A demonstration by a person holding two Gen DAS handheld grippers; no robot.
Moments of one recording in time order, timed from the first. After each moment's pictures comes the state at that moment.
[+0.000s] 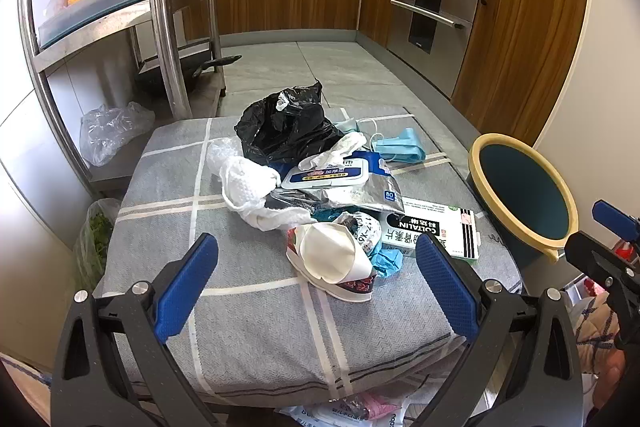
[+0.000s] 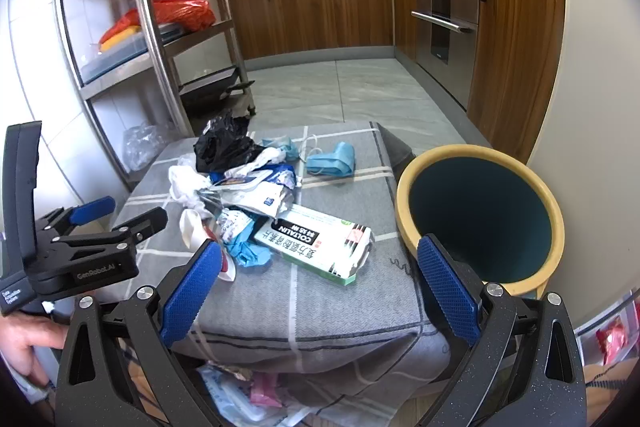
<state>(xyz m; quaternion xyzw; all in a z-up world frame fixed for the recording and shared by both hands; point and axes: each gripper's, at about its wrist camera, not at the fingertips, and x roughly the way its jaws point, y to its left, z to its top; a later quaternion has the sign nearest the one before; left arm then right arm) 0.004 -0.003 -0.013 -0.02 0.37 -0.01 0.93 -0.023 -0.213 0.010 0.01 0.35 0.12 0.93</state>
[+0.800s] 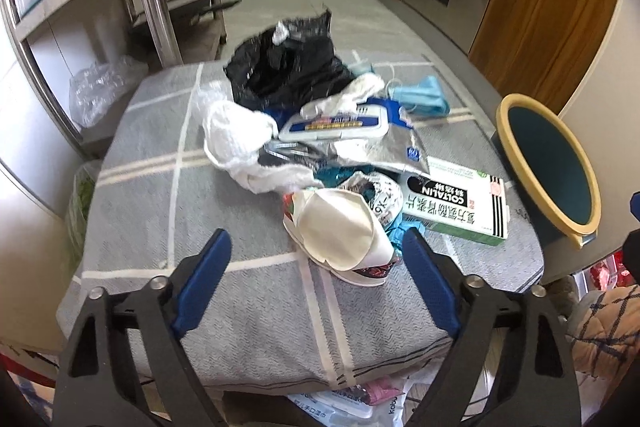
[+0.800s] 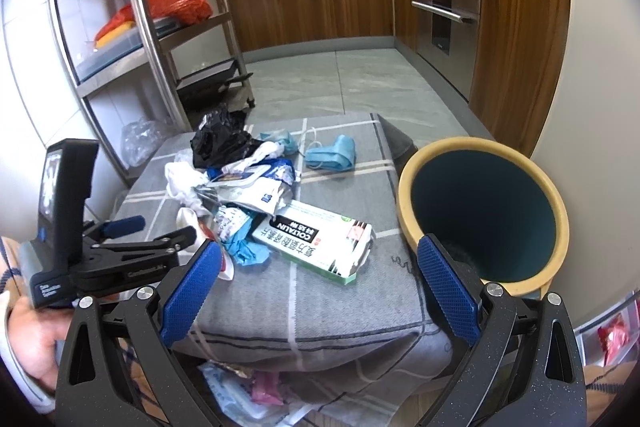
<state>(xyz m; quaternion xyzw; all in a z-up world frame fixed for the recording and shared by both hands) 0.045 -0.005 -0.053 -0.03 0.47 0.00 0.88 -0.010 -0.213 0.007 0.02 0.37 0.12 0.92</state>
